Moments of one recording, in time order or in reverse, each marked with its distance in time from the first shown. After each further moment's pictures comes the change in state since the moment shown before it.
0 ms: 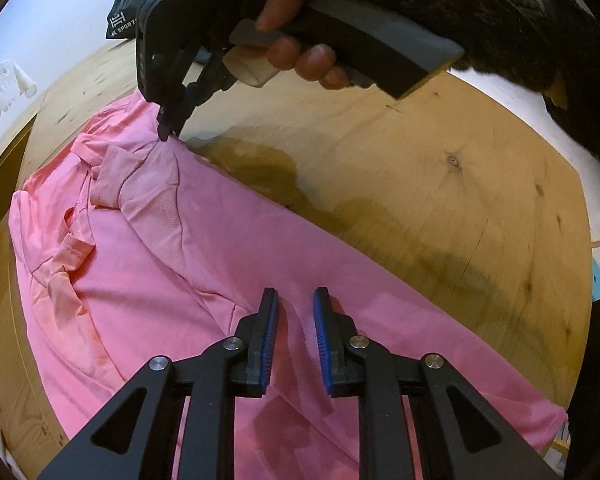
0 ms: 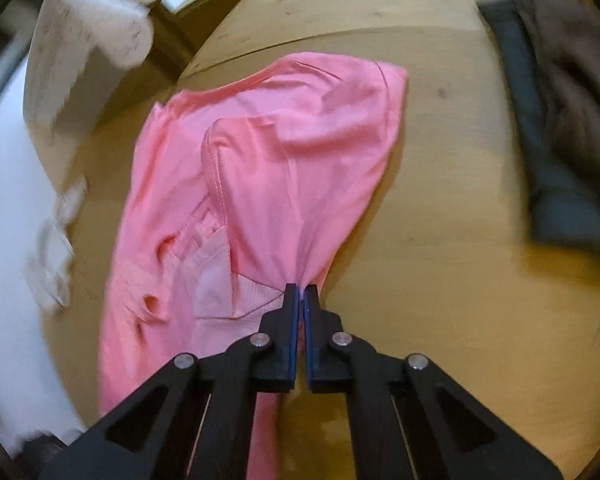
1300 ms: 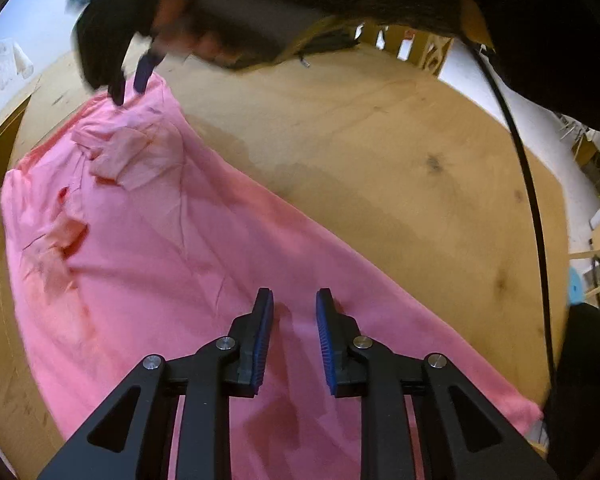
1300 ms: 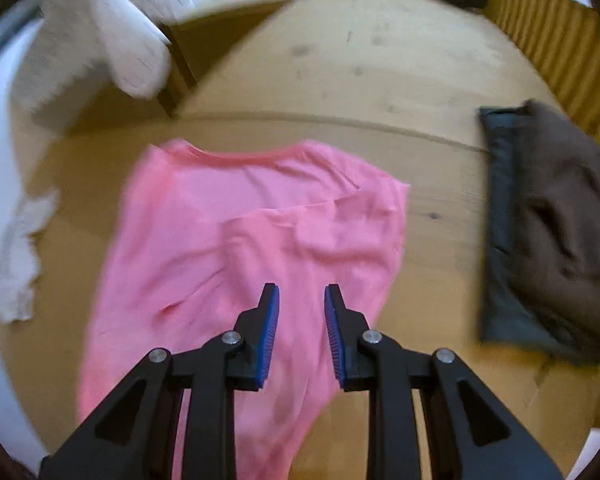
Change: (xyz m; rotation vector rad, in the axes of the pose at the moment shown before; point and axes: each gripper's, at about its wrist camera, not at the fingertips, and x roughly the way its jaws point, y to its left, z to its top) left arm -0.032 0.005 -0.008 -0.050 0.001 -0.046; right arm -0.045 0.063 0.034 -0.081 -0.152 -0.179
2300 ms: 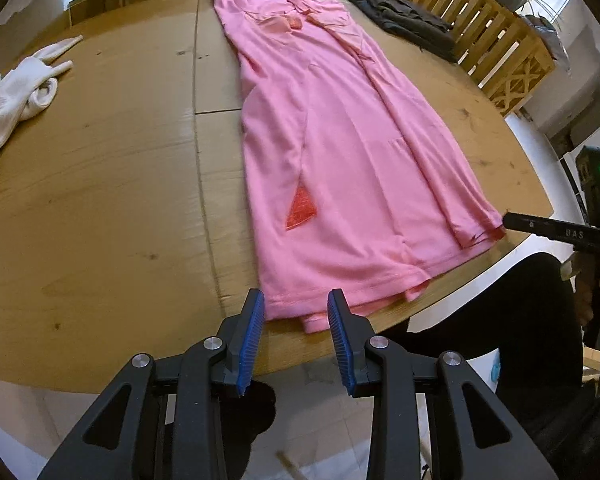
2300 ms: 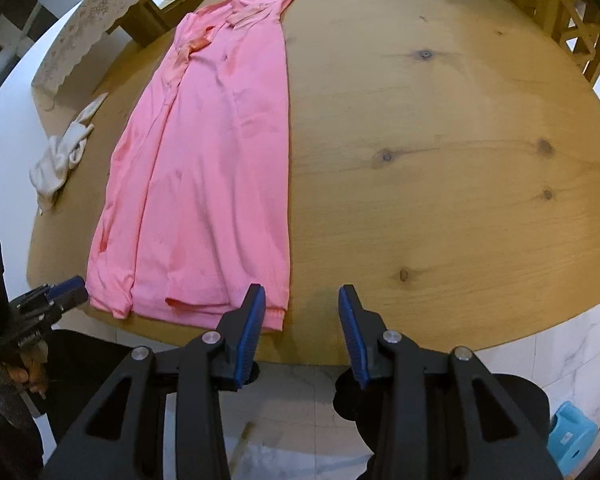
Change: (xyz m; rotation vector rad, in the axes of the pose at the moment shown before) left arm -0.108 -0.009 -0.226 -0.540 0.068 0.053; right arm -0.122 0.046 -0.398 0.333 0.083 0.012
